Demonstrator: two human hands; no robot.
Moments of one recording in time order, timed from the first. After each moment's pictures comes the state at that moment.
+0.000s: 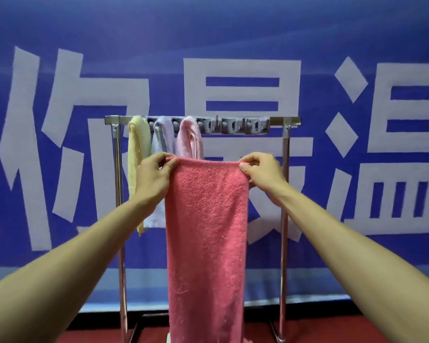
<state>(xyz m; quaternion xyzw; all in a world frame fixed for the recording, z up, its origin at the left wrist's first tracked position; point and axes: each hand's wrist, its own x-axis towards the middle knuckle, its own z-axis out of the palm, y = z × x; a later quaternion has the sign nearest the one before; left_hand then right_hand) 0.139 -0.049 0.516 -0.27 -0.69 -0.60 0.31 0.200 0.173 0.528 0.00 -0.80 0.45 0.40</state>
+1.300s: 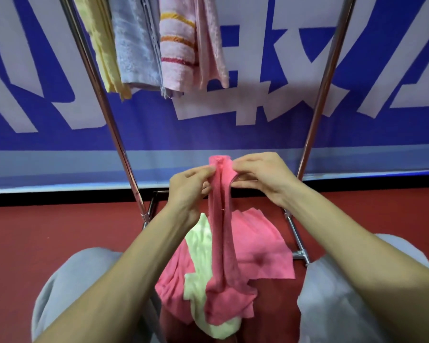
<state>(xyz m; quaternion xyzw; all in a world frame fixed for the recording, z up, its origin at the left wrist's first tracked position) 0.148 -0.006 0.239 0.03 -0.61 -0.78 -0.12 0.176 0.138 0.255 -0.12 -0.67 0.73 0.05</state>
